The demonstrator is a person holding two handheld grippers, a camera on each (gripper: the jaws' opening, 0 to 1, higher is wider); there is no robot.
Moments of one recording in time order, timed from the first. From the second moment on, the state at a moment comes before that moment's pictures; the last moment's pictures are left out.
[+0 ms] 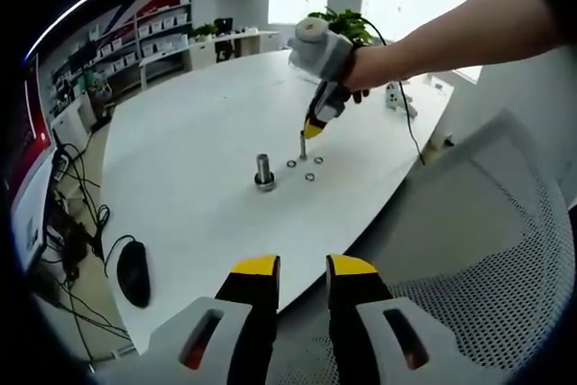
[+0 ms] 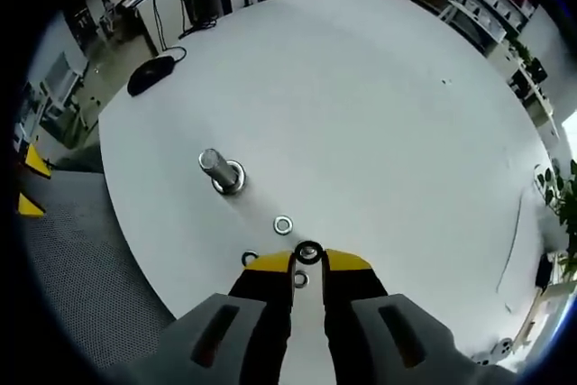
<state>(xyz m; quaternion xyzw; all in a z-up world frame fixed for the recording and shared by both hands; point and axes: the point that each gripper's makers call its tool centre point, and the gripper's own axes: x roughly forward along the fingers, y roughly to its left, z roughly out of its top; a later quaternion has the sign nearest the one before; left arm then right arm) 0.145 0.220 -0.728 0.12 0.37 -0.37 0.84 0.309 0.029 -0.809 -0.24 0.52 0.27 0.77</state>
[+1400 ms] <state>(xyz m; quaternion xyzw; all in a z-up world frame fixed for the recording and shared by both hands) 0.142 0.224 -0.735 0.13 0.38 -0.37 0.84 0.305 0.026 -0.862 -0.24 0.56 0.28 0.74</state>
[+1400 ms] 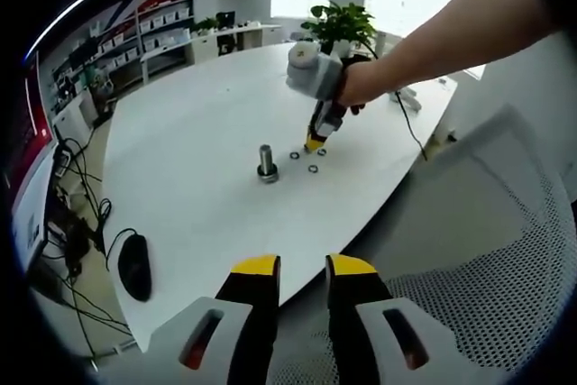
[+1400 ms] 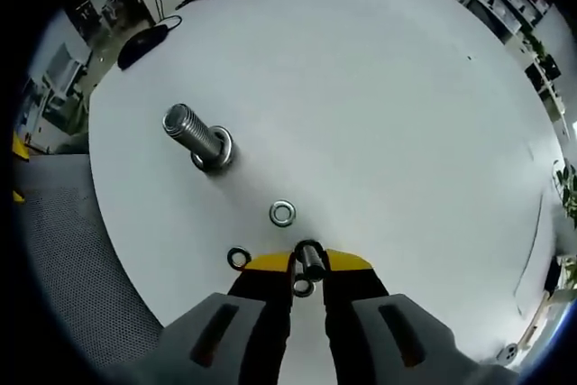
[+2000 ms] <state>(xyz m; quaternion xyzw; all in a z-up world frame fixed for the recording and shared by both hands) 0.141 0.226 -0.737 0.12 0.39 -0.36 0.84 0.305 0.016 -0.860 -0.27 0.55 0.29 0.74</state>
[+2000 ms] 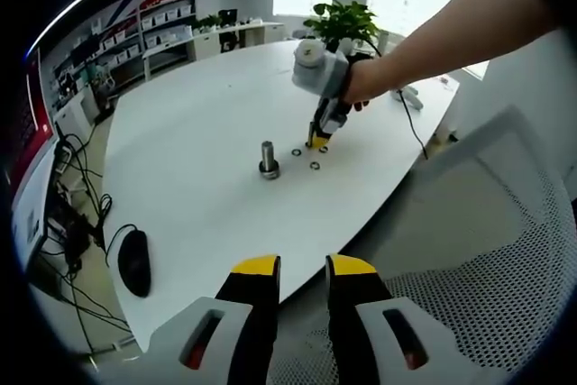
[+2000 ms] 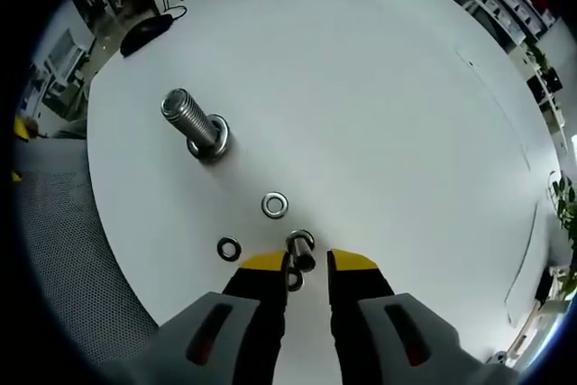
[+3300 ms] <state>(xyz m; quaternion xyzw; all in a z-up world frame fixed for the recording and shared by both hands) 0.143 0.226 -0.736 0.13 0.39 -0.36 0.84 0.279 0.011 -0.868 -0.29 0.54 0.36 0.70</state>
